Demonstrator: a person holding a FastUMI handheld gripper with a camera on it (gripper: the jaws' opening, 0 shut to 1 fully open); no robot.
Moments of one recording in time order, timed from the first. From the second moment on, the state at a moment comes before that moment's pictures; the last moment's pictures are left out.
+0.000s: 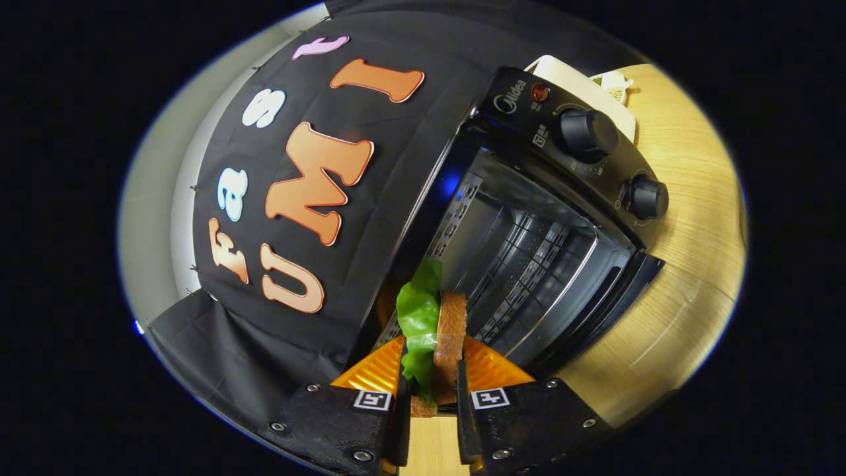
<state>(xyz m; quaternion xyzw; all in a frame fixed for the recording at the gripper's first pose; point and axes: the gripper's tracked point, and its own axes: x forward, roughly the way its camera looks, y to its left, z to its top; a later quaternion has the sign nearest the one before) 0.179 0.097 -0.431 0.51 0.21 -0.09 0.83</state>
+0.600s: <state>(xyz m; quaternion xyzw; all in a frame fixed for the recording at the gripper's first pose) 0.194 0.084 -0.457 0.39 0.19 -0.14 0.89</state>
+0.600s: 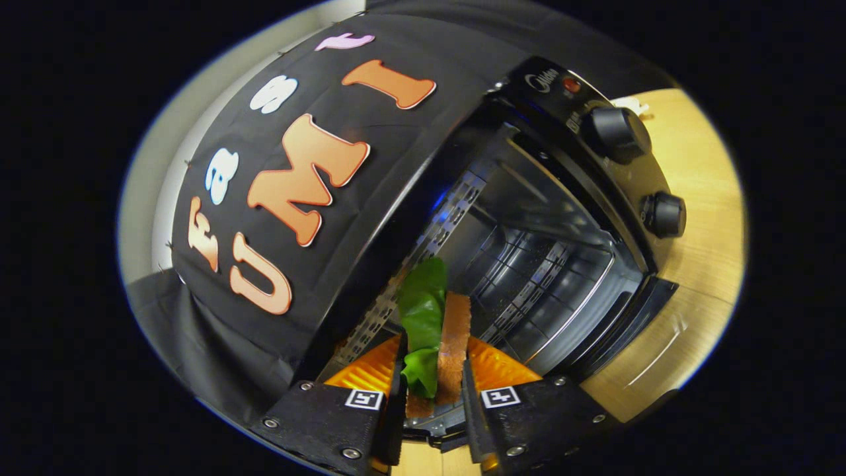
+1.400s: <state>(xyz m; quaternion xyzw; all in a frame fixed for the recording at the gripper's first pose) 0.127 0.065 -0.414 0.08 0.26 -0.07 0.96</state>
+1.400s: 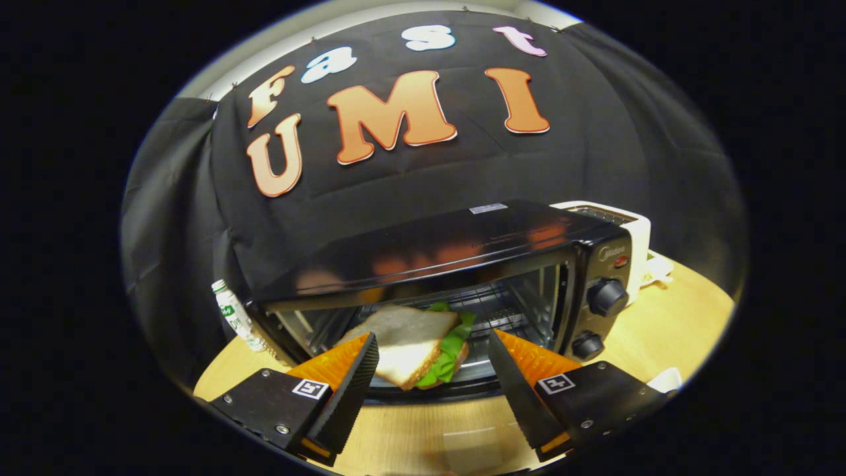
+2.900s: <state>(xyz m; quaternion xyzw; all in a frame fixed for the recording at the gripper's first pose) -0.061 0.094 -0.503 0.04 0.46 -0.01 0.89</state>
